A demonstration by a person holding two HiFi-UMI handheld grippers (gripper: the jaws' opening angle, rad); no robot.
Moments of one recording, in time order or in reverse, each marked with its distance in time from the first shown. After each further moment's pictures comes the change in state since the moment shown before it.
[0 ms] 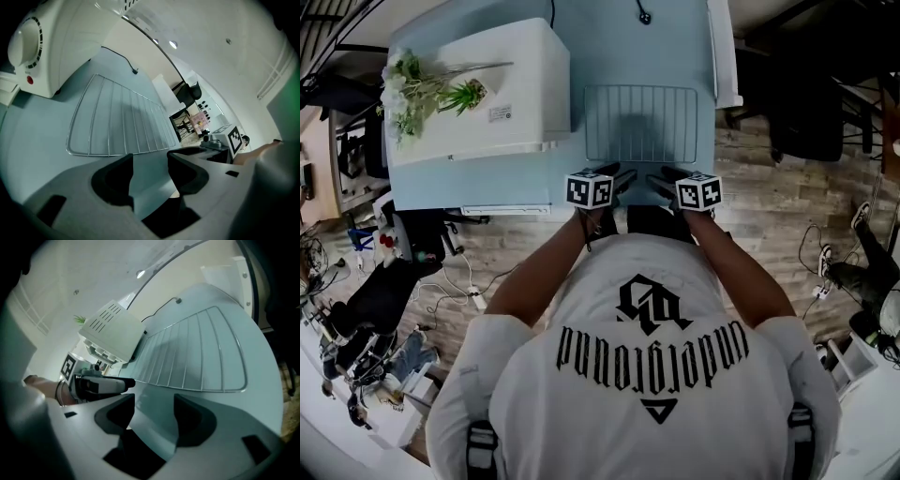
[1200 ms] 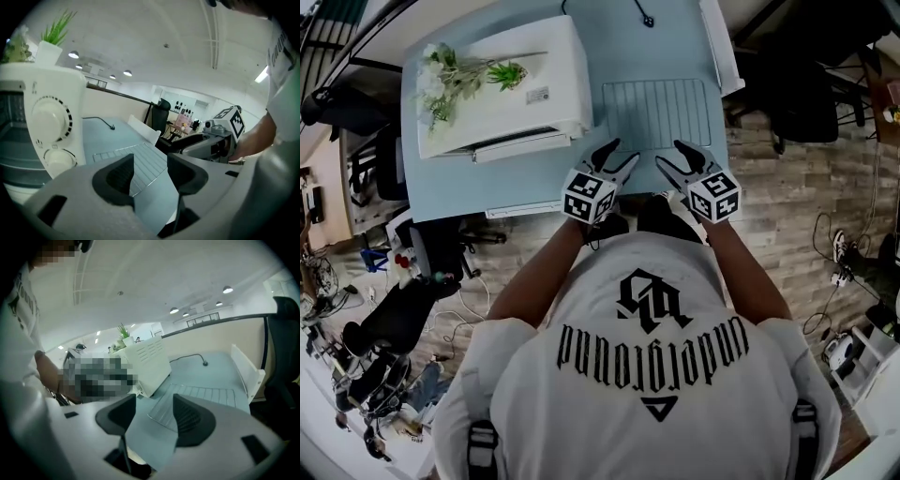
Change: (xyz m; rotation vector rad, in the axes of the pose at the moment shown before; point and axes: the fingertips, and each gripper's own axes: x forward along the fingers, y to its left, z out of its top) left arm -0.136 -0.052 0.068 0.601 -0.314 -0.026; right arm -0.056 0.138 0.068 -0.460 -0.395 -0.148
